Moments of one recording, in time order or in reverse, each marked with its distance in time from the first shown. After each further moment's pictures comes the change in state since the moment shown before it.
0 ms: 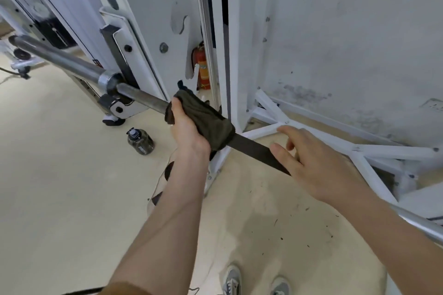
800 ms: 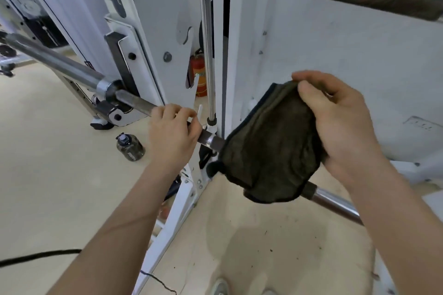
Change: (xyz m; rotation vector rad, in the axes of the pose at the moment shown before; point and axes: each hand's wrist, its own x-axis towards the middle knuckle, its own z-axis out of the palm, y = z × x) left_hand 0.021 0.042 -0.035 1.799 -0.184 1.346; right_hand 0.039 -0.057 -0.057 1.026 0.403 0.089
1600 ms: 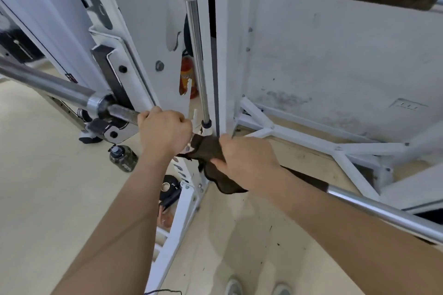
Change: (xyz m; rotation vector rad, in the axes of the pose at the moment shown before) left_hand 0.049 -0.024 0.005 0.121 -0.295 -0.045; right_hand -0.006 0.075 0.096 -1.385 -0.491 -0.356
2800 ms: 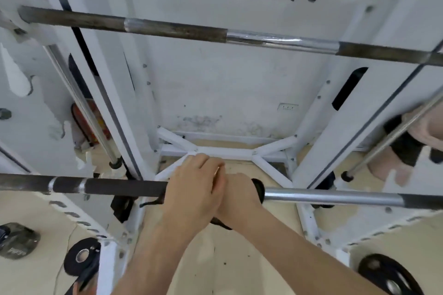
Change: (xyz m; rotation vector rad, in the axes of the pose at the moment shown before) left_hand -0.149 0.230 -0.017 -0.488 -0.047 0.616; right_hand -0.150 0.108 0.006 -0.160 0.083 0.360
